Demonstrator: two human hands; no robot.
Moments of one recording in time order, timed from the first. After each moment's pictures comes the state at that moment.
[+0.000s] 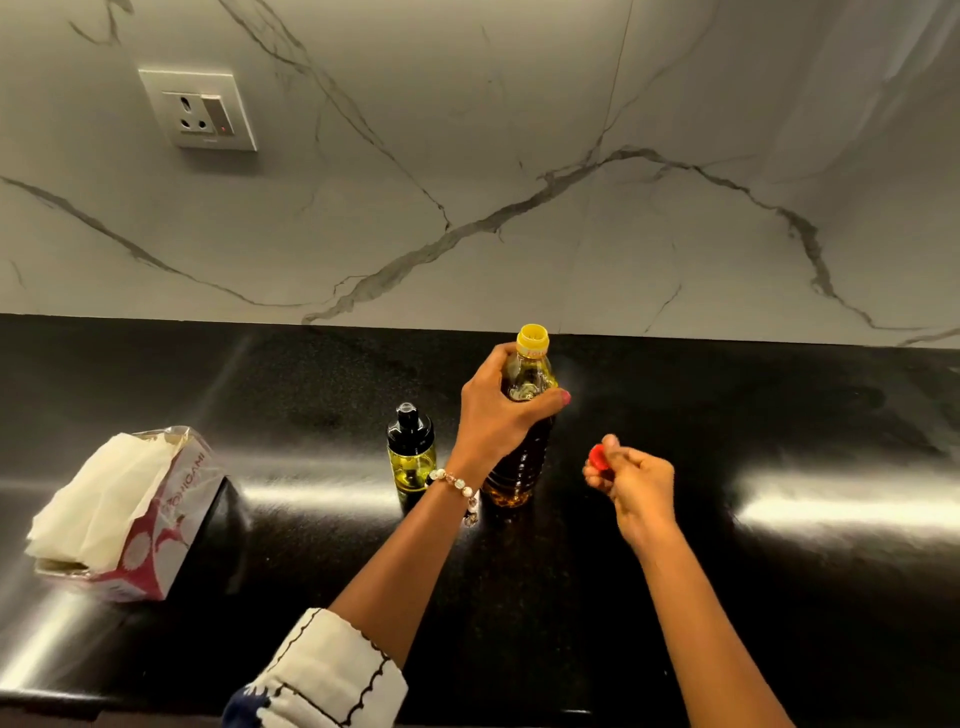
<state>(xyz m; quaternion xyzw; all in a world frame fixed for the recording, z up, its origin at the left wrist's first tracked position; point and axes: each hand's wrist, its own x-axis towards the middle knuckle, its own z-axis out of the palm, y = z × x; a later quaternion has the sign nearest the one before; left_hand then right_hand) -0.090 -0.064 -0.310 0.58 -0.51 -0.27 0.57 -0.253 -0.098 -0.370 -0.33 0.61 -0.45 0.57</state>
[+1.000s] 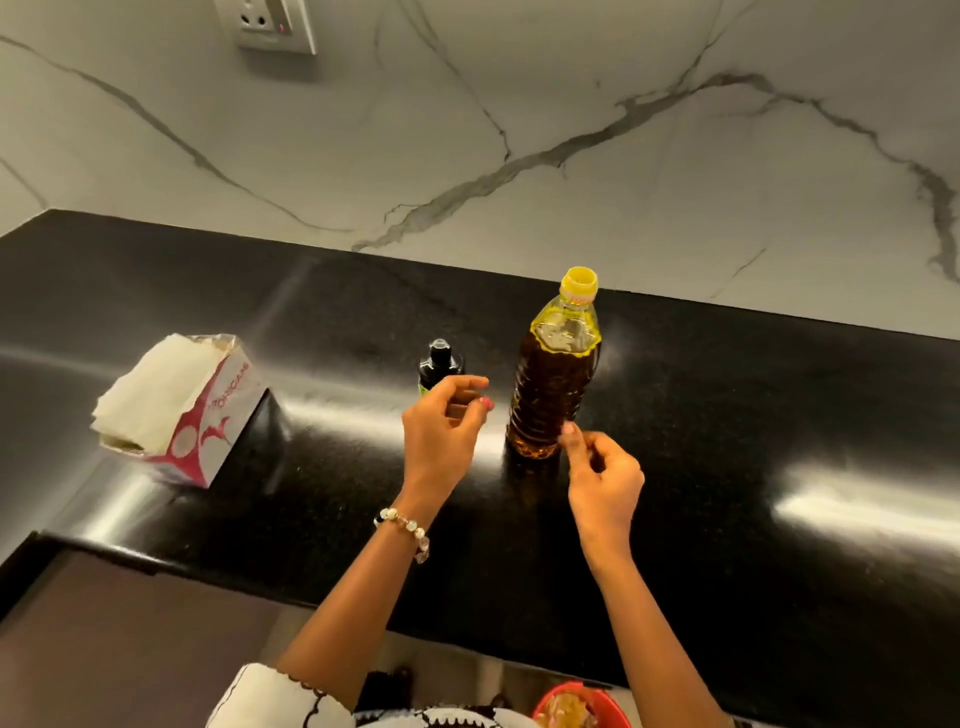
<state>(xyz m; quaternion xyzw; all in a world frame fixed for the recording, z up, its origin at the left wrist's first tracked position) -0.067 0.019 -0.362 0.70 -0.38 -0.17 0.58 -0.223 -0.033 -0.391 -0.61 0.53 -0.42 0.42</state>
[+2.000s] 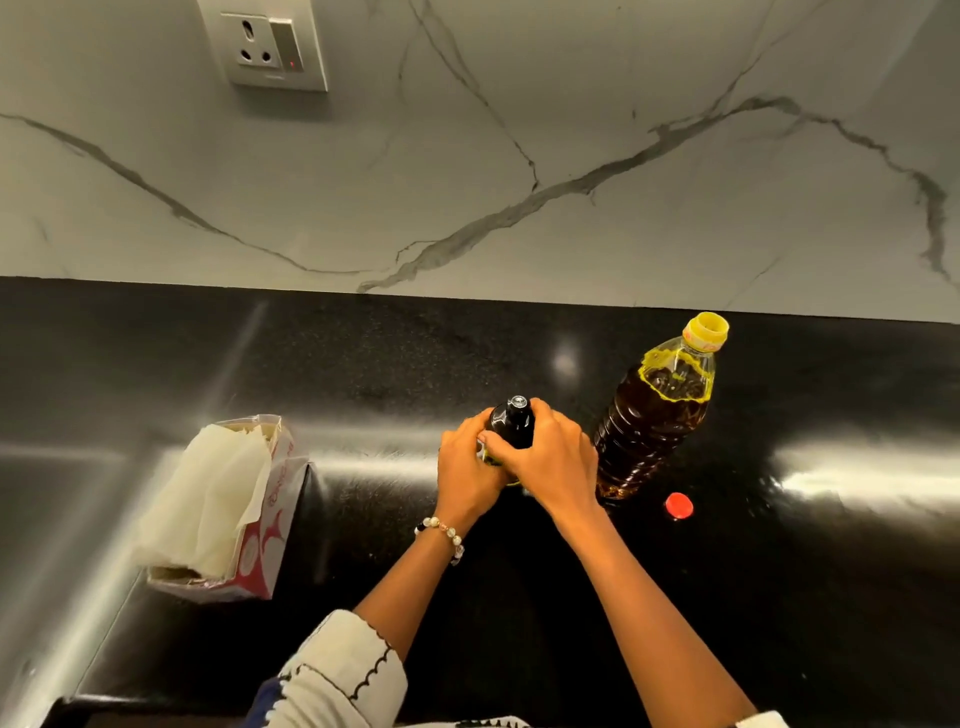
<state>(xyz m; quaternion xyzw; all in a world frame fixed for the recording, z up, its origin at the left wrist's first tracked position) 0.045 0.000 -0.417 0.71 -0.45 -0.28 0.46 -0.055 -0.040 -0.372 -0.78 0.56 -0.23 0.15</state>
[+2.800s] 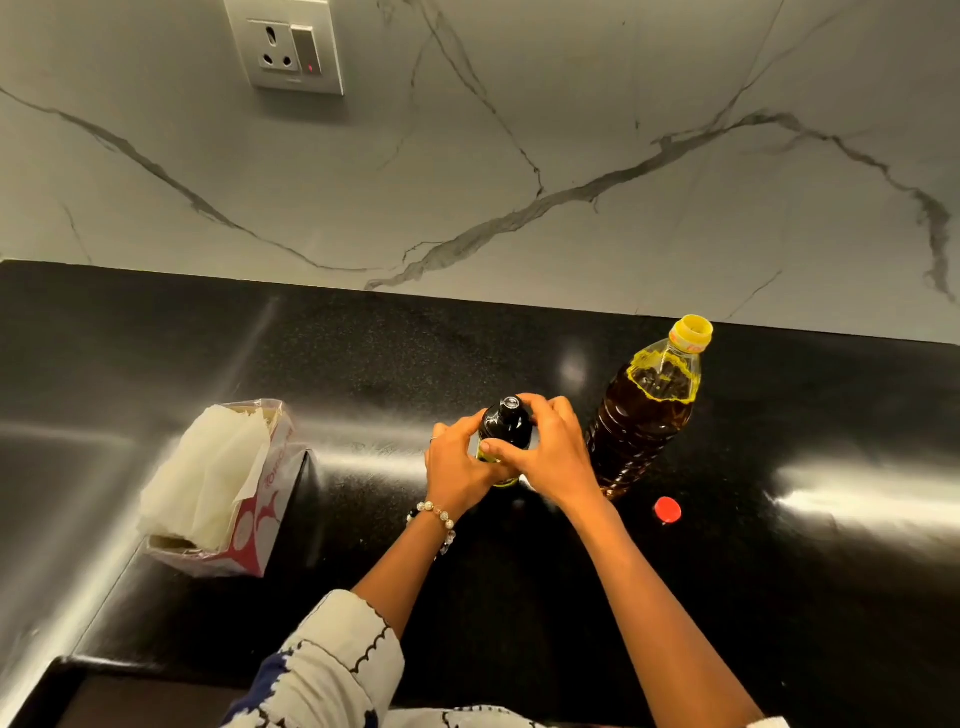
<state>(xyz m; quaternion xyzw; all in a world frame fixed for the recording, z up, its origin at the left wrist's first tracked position) 0.046 0.000 -0.421 0.73 -0.47 -0.24 0.44 -0.074 -0.051 -0.372 -0.78 0.48 -0.23 0.32</state>
